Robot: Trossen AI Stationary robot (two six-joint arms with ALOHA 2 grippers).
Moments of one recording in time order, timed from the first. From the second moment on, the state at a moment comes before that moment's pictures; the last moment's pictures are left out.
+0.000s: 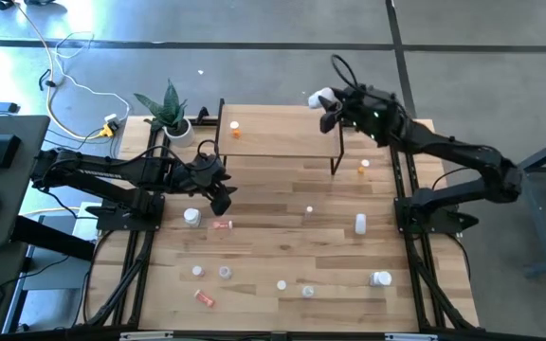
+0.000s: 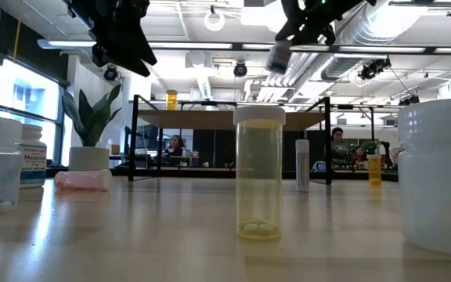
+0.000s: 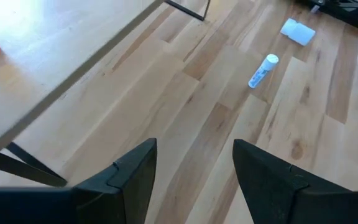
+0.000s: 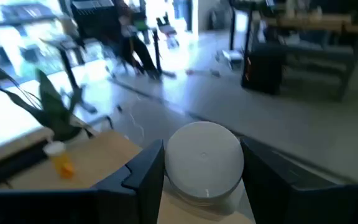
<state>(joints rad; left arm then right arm) 0.08 1.08 0.86 -0.56 -0.33 -0.48 -0.48 1.22 1.12 -0.11 0.37 0.12</state>
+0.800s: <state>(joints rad) 0.08 1.08 0.86 -0.58 -0.36 -0.47 -0.55 1.46 1.20 -0.38 0.39 0.31</state>
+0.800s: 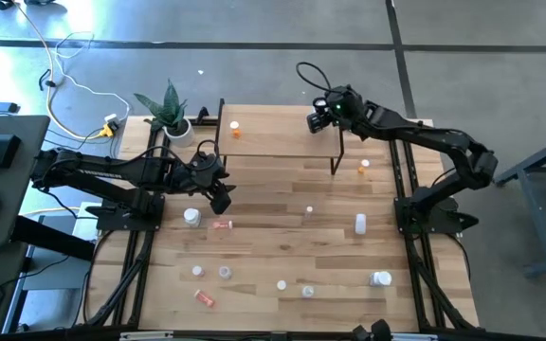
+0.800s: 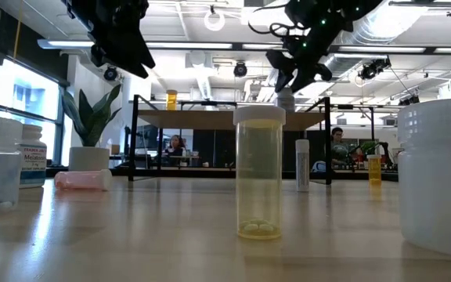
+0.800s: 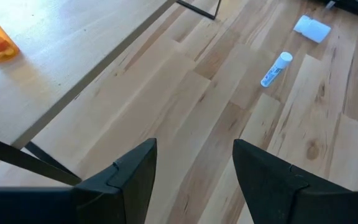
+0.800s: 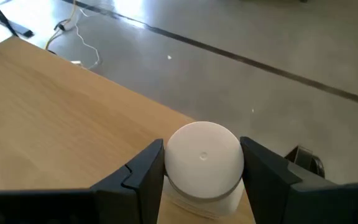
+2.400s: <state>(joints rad) -0.19 1.15 0.87 -1.24 -0.26 -1.52 -0.58 1.35 1.20 -0.38 0.34 0.29</state>
